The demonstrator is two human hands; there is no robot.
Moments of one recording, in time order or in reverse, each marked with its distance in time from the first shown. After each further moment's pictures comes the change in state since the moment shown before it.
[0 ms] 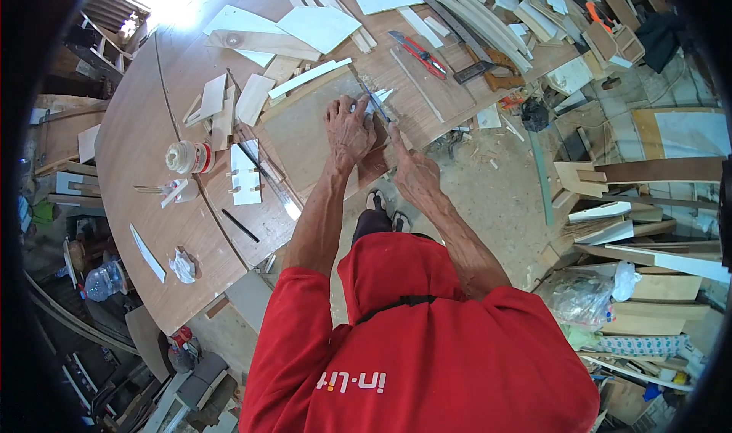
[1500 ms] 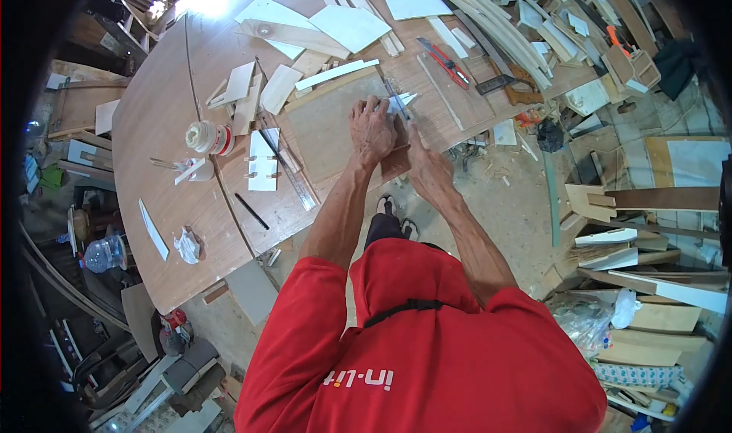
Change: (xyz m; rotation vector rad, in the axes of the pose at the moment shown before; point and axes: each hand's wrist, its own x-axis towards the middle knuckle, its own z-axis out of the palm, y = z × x) left_hand -0.001 0.007 0.003 -0.037 0.065 -0.065; right_hand 0.015 0.004 0.006 0.013 0.054 -0.089
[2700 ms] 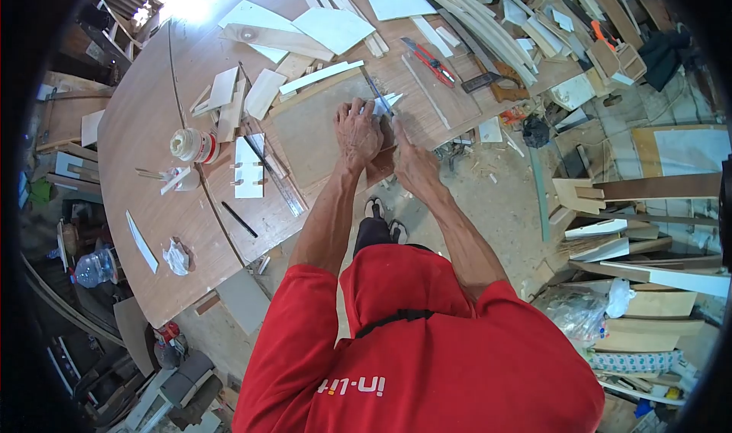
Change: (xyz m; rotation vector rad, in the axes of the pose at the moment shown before) left_hand -0.002 -0.003 0.001 0.026 0.025 0.019; right_hand 0.008 0.000 0.003 0.013 0.032 -0.021
